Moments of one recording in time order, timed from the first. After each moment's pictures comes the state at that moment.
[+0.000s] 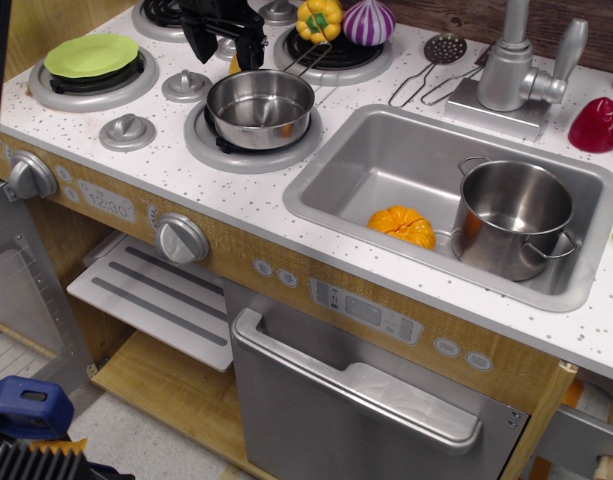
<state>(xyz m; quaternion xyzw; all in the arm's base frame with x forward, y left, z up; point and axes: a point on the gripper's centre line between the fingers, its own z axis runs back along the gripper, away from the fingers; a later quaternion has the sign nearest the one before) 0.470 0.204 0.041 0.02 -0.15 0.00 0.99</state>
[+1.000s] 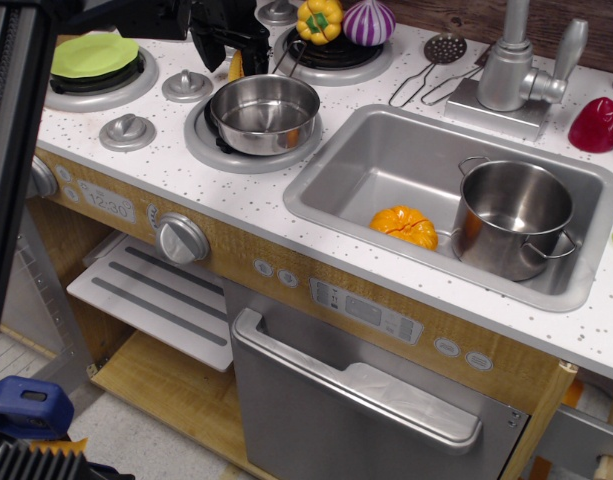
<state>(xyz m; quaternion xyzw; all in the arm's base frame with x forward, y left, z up) 0.485 0.212 0.021 0.02 -0.13 -0.01 0.99</state>
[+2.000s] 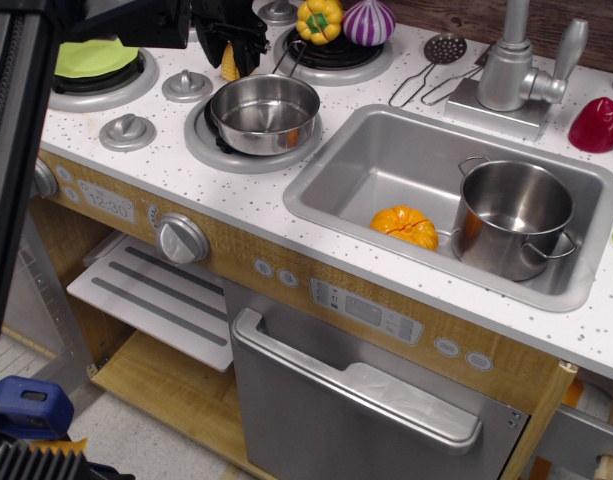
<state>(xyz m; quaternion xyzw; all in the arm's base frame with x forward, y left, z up) 0.489 0.211 0.020 0.04 -0.14 -0.02 0.99</state>
